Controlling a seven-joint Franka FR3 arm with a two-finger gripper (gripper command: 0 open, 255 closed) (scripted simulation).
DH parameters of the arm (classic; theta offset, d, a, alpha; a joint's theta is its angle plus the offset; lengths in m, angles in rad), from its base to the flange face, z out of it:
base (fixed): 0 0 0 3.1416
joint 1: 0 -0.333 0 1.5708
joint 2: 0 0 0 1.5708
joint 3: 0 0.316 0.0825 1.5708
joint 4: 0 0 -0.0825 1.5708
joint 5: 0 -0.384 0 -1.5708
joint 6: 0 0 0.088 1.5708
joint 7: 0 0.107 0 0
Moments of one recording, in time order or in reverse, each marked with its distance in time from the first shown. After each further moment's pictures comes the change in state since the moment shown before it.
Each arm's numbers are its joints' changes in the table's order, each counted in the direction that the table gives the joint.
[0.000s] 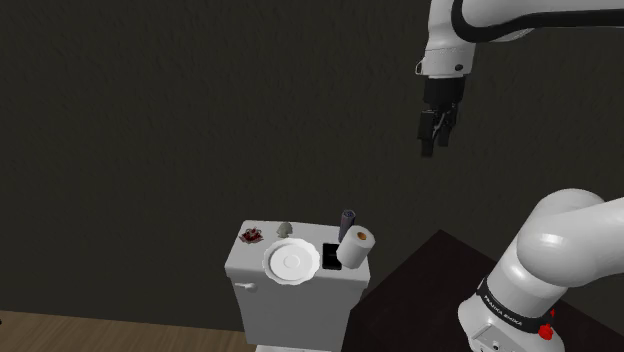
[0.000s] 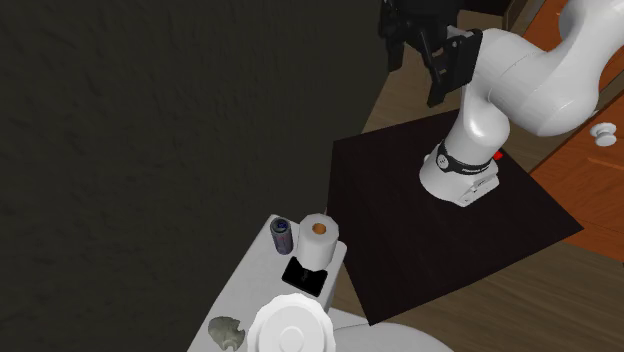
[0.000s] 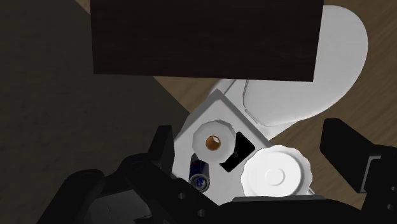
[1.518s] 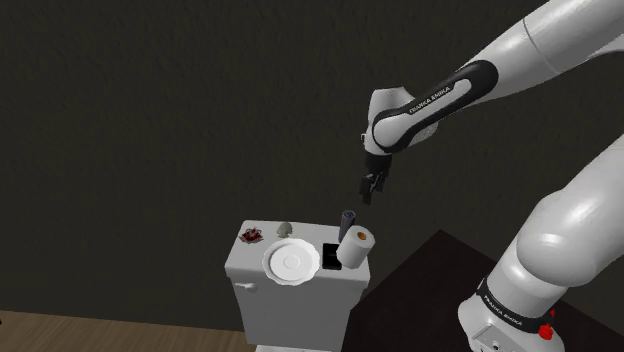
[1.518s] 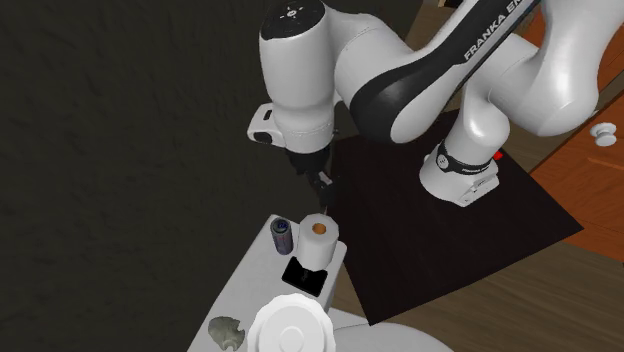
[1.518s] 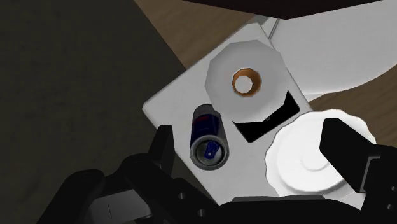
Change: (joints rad) arm -0.001 0.576 -0.040 -0.176 0.041 0.864 -0.165
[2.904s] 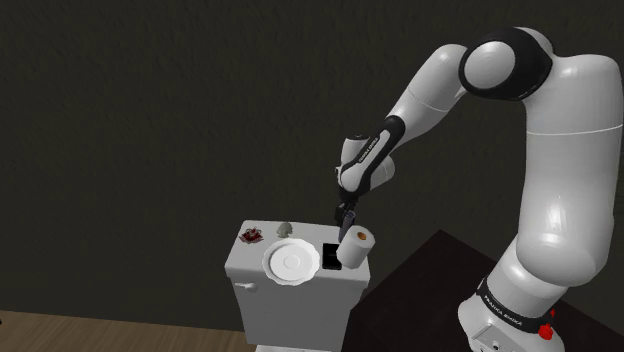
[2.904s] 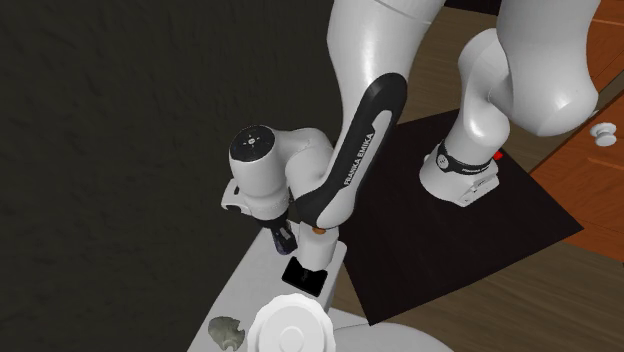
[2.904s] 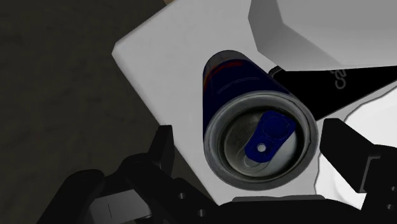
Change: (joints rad) arm 0.000 0.603 0.003 0.227 -0.001 0.443 -0.078
